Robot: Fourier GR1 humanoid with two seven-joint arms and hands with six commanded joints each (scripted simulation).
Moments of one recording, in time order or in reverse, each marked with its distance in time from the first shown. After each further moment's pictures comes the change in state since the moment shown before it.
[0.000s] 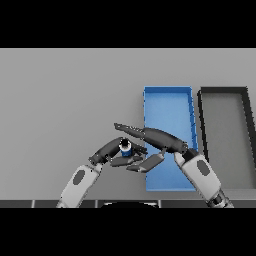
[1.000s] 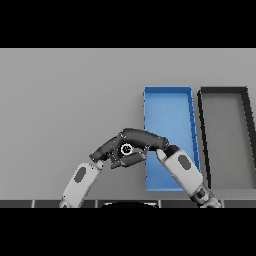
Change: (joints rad) left arm -0.018 -0.046 0.051 0.034 -0.029 -0.058 -0.017; right arm -0.085 0.164 0.049 0.125 0.048 0.059 -0.066
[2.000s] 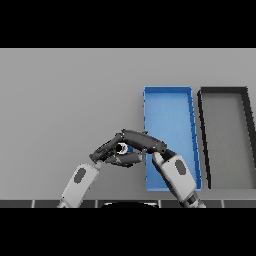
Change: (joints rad) left arm 0.013 0.013 0.004 0.009 -0.061 -0.036 0.119; right arm 0.073 0.161 -0.064 -0.041 0.049 0.021 0.081
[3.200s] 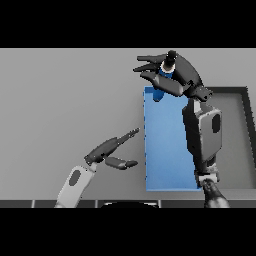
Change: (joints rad) left arm 0.042 0.040 0.010 -0.051 0.021 0.009 0.053; right arm -0.506 -0.192 -0.483 0.259 -0.255 -0.307 0.158
